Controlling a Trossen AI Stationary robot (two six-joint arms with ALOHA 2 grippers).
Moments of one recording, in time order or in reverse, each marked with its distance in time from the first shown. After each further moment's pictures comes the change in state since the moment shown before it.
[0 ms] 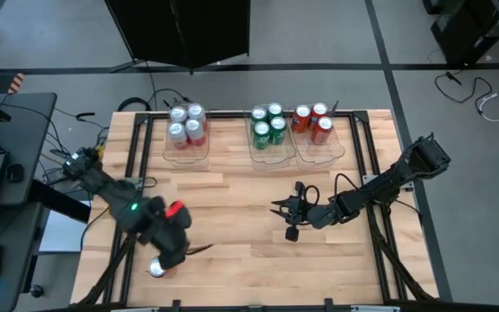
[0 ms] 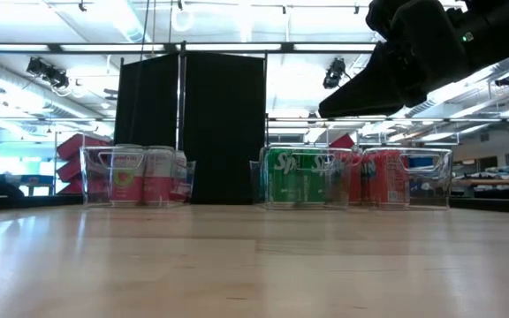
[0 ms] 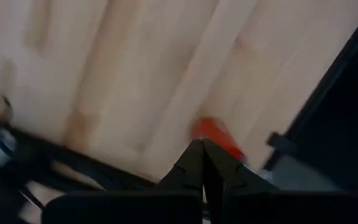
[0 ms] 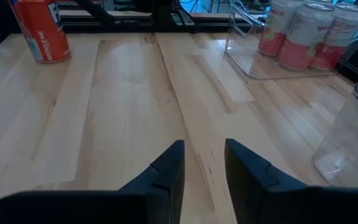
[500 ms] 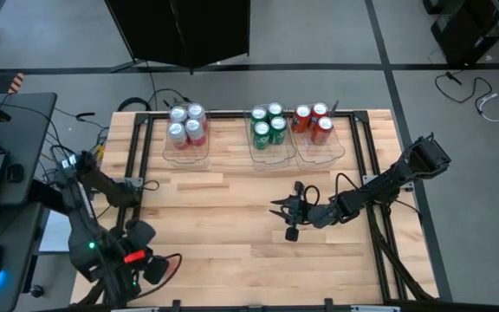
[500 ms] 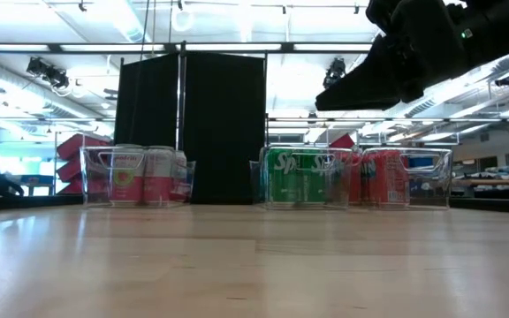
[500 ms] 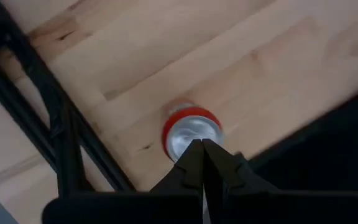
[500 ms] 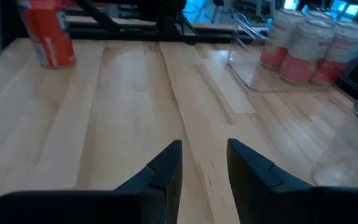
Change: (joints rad) left arm -0.376 -0.001 -0.037 -0.002 -0.185 -0.977; right arm 0.000 0.000 0.000 0.036 0.000 -0.057
